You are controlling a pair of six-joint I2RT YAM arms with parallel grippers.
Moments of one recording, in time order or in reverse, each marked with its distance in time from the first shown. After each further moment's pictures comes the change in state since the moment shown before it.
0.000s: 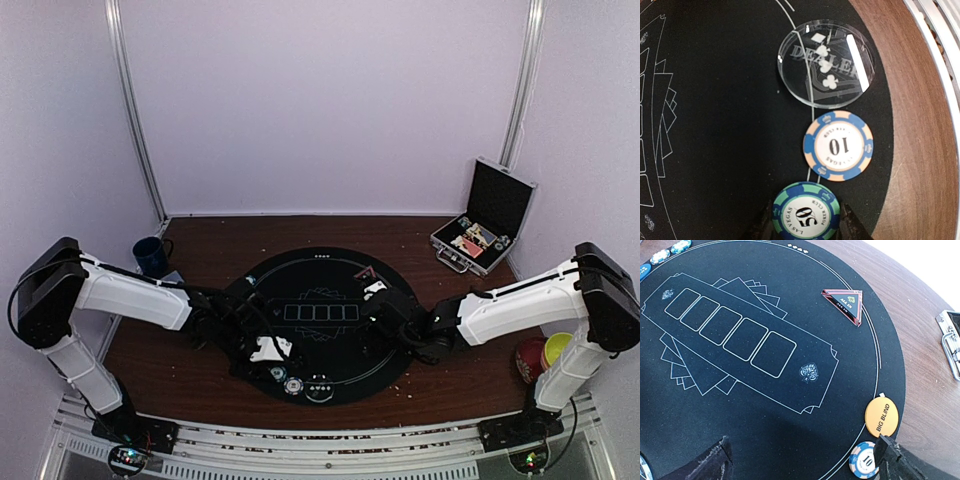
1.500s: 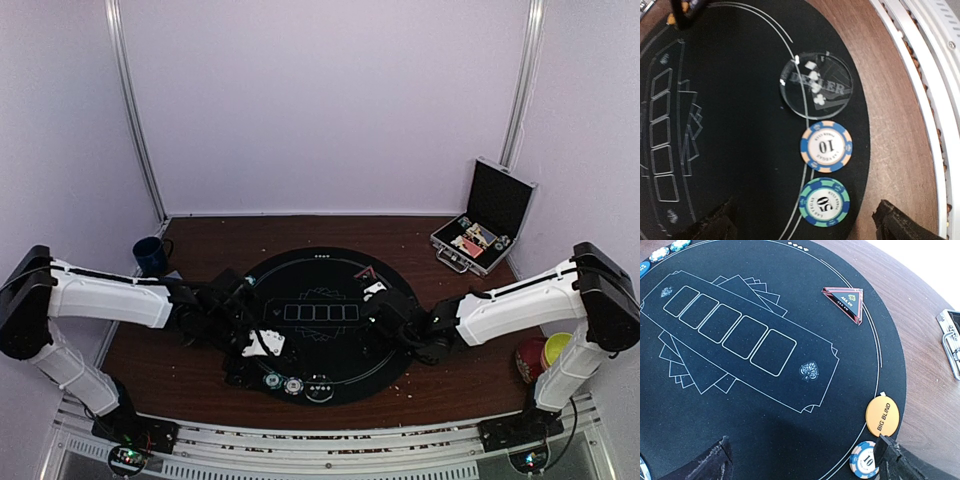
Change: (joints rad) left arm -0.002 -0.115 -0.005 -0.066 0.022 0.017; right arm 0.000 0.006 0.000 0.000 0.000 0.000
